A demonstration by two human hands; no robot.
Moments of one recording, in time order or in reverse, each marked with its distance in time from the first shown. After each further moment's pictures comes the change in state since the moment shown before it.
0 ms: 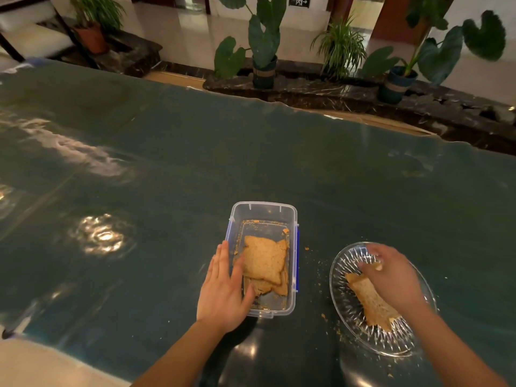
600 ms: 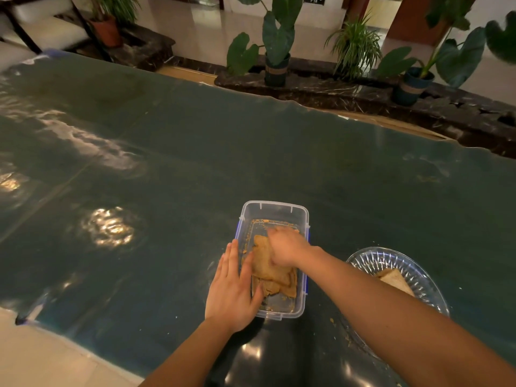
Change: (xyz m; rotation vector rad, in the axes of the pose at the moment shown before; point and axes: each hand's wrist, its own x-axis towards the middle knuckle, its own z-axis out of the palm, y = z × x) left_hand 0.000 0.003 -0.001 -0.009 0.010 -0.005; right_hand 0.050 -0.174 0.116 -0.526 -0.562 -0.481
